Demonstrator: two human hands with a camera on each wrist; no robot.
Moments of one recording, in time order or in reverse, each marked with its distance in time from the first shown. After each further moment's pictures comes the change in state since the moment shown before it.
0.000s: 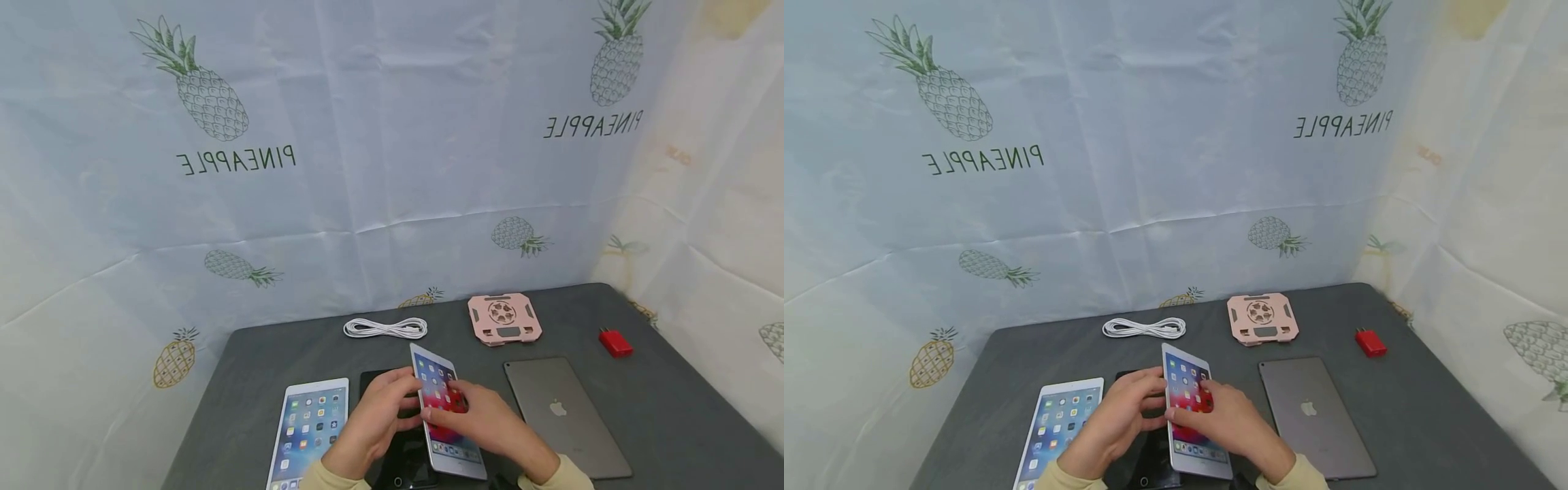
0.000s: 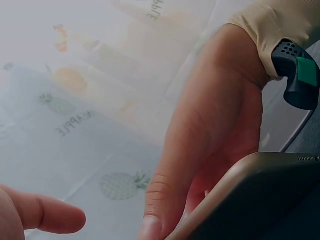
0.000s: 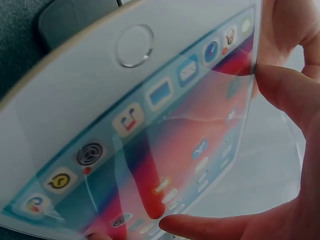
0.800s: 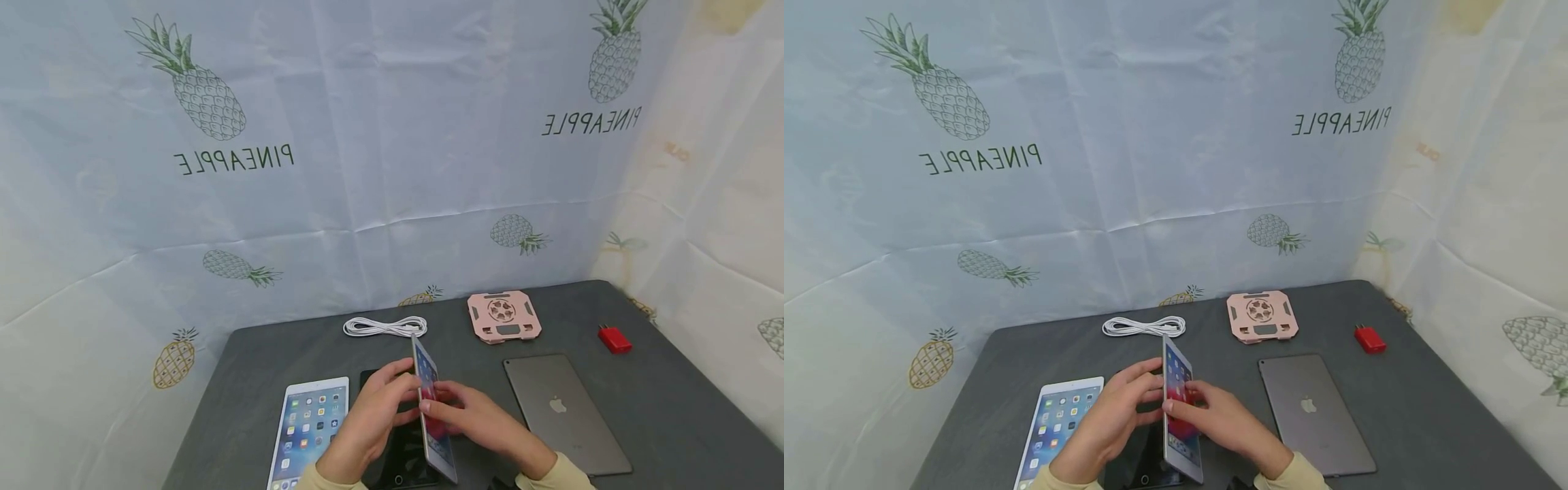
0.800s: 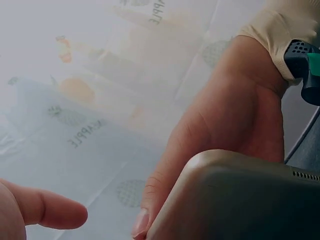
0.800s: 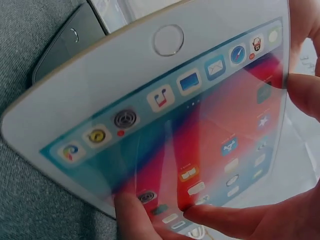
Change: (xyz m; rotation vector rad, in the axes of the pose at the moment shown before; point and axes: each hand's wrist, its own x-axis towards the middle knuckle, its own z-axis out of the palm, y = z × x) left_hand -0.015 0.014 0.002 0.054 0.026 0.034; right_hand -0.001 0.006 0.003 0.448 -0.255 -0.135
